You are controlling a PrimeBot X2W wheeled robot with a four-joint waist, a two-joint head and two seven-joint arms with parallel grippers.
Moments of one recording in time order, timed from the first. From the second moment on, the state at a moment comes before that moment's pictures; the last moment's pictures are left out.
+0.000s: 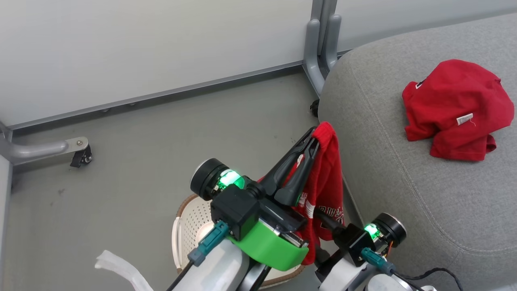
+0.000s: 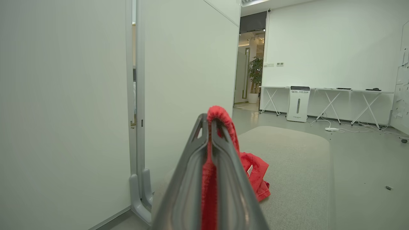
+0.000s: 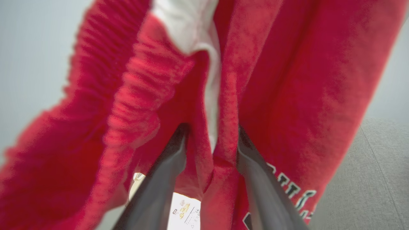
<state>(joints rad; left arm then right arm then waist) -0.38 0.05 -0.74 -0.02 -0.36 0.00 -0.26 -0.18 -0.08 0.48 0.27 0.04 0.13 -0.26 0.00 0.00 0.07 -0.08</state>
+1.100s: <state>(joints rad) -0.36 0.07 -0.64 0.14 -0.31 0.01 -0.26 -0.17 -0.08 0.43 0.18 0.10 0.13 -0.26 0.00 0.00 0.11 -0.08</state>
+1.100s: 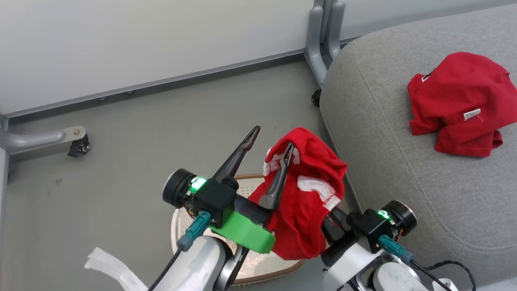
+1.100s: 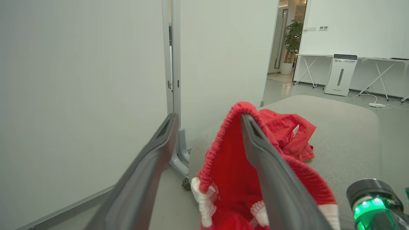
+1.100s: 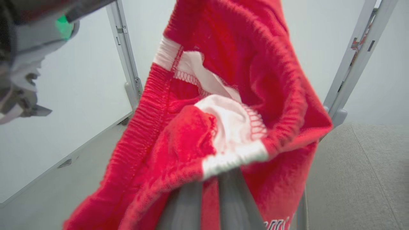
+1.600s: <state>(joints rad) -0.30 0.10 -0.62 0.19 -0.31 0.00 -0.26 -0.16 -0.05 0.28 0.07 0.07 0.13 -0.26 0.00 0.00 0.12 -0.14</state>
